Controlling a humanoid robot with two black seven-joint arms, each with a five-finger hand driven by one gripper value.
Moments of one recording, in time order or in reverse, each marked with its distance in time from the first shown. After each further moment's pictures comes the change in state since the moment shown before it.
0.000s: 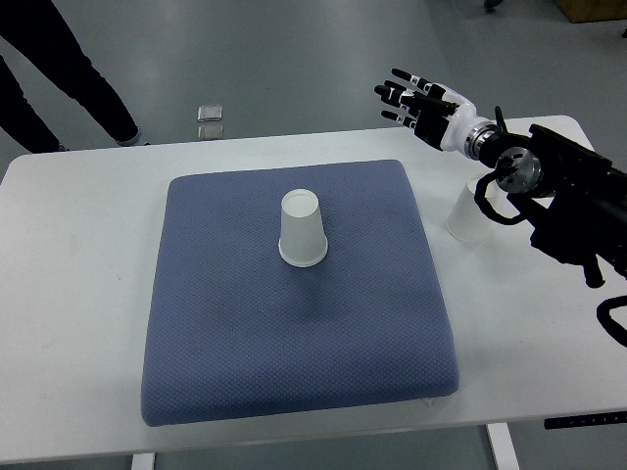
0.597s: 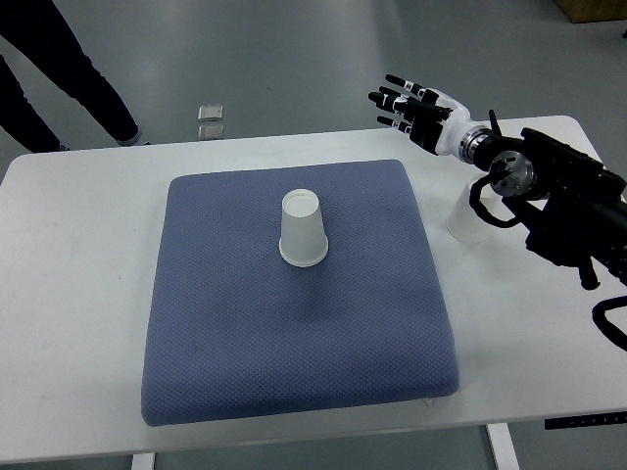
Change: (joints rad) left arm -0.003 0.000 0.003 0.010 0.000 0.008 -0.009; right arm 0.003 0.005 -0.018 -0.011 -0.035 0.000 0.002
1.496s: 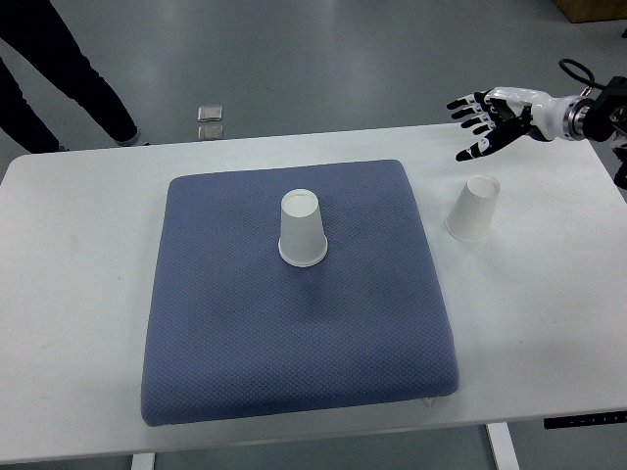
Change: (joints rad) left arm 0.000 0.000 -0.002 -0.001 0.000 0.000 0.000; right arm 0.056 -0.377 -0.121 0.181 -0.930 0.208 0.035
